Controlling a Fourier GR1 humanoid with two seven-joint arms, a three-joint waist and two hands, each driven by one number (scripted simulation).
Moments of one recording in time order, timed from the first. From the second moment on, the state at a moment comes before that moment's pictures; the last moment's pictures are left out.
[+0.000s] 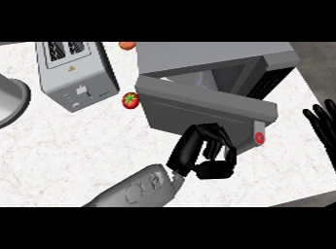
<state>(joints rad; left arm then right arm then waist) -0.68 0.01 -0.95 -1.07 0.43 0.60 -0.24 0.06 -0.30 -0.15 -1.80 -0.36 0.51 -0.28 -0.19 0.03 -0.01</state>
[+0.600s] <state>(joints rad) -0.85 0.00 -0.82 -0.94 0.64 0.67 -0.27 0.03 -0.34 -0.15 -1.86 -0.50 0.56 -0.21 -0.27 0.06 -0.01</state>
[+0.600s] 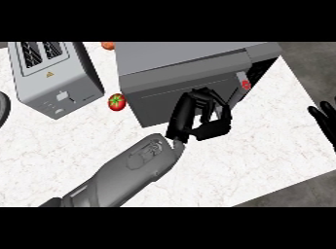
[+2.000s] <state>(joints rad) -0.86 0.00 -0.80 -0.89 0.86 0.65 -0.55 -0.05 -0.44 -0.19 -1.92 -0.69 0.55 -0.08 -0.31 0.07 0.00</state>
